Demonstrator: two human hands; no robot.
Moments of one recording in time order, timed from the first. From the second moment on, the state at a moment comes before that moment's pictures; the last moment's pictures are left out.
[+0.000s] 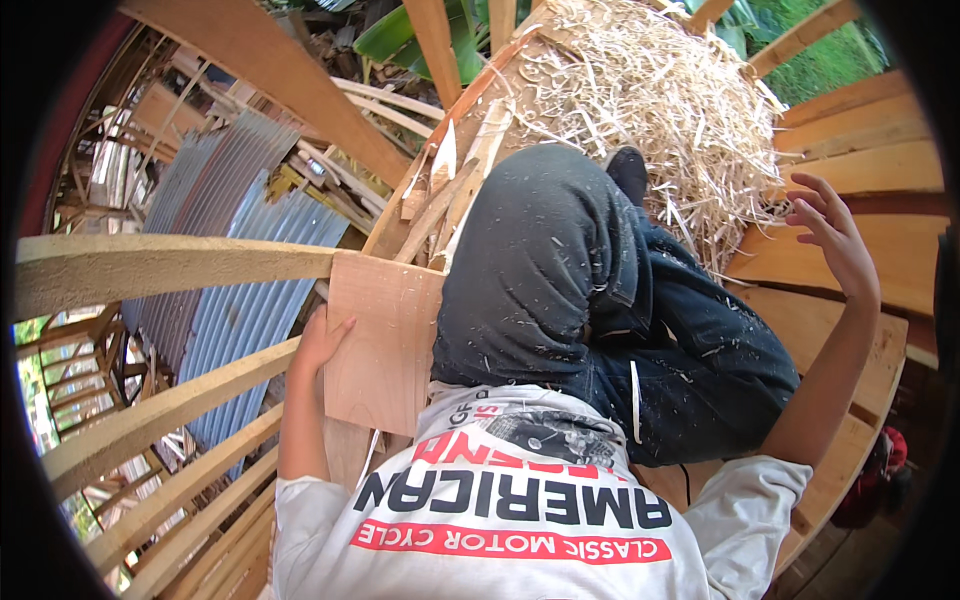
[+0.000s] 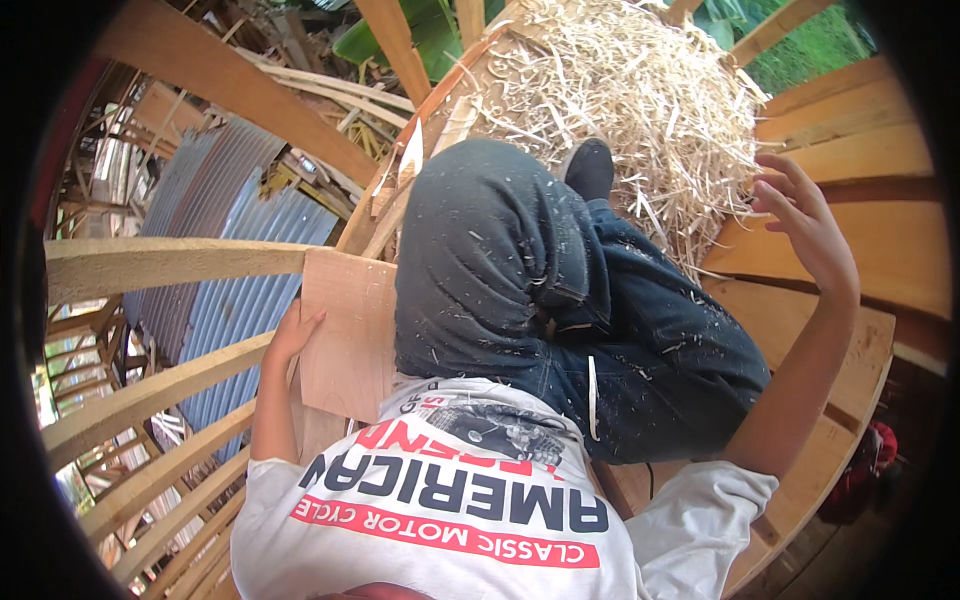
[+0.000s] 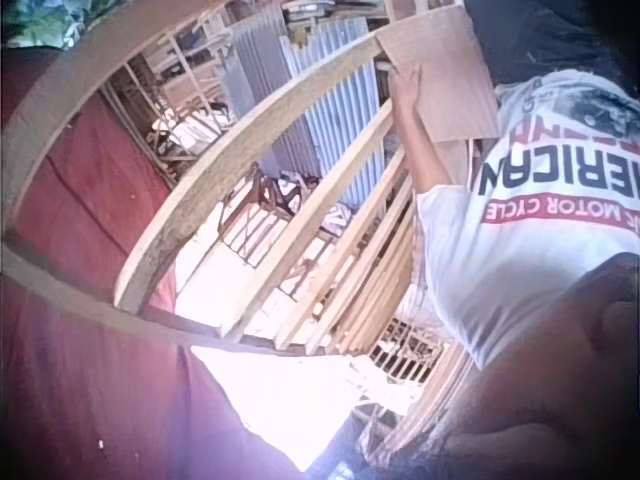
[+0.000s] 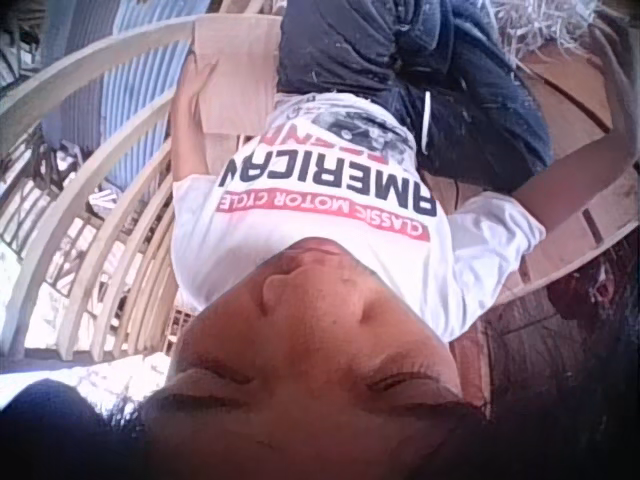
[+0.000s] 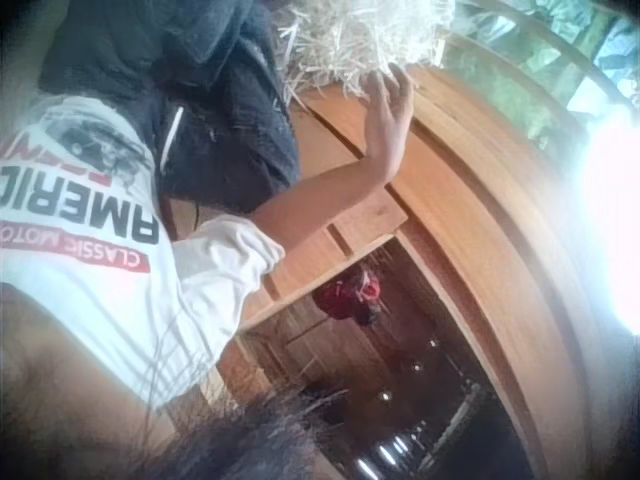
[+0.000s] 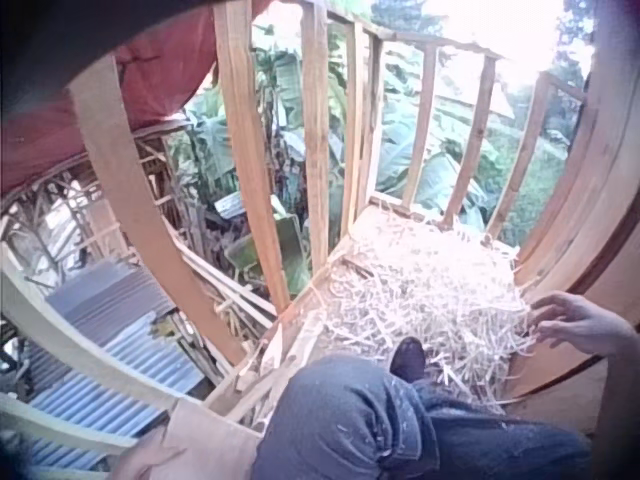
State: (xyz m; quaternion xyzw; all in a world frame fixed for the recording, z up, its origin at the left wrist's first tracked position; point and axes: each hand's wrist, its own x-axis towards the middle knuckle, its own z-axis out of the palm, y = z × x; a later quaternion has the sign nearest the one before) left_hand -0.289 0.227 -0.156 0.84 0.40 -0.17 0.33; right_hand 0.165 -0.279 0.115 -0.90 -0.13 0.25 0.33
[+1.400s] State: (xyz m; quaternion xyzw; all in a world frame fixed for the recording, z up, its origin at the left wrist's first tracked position) left_hand 0.351 0.109 -0.172 0.92 -0.06 0.00 0.39; right_hand 0.427 -0.283 -0.118 -0.97 -0.08 0.19 0.10
